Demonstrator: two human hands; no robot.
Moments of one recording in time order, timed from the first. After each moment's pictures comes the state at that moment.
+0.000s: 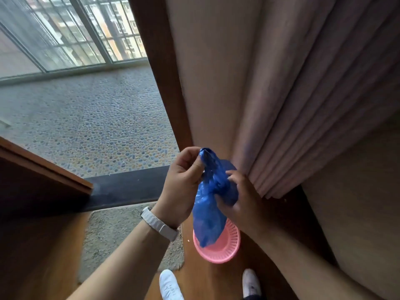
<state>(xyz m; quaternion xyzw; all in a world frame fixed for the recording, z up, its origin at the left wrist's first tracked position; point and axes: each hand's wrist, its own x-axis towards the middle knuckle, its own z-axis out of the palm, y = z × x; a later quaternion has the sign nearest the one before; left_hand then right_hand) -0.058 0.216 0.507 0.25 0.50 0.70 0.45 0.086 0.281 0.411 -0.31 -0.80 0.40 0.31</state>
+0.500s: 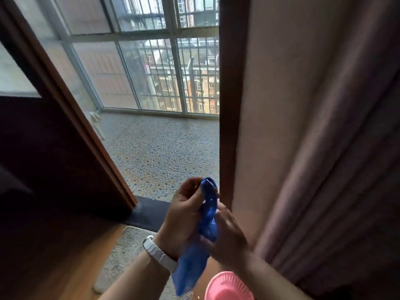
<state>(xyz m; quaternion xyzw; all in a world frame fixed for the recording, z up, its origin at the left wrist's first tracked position) -0.060 0.153 0.621 0.17 0.48 0.80 0.31 0.006 0.246 0.490 -0.12 -0.88 0.38 0.27</state>
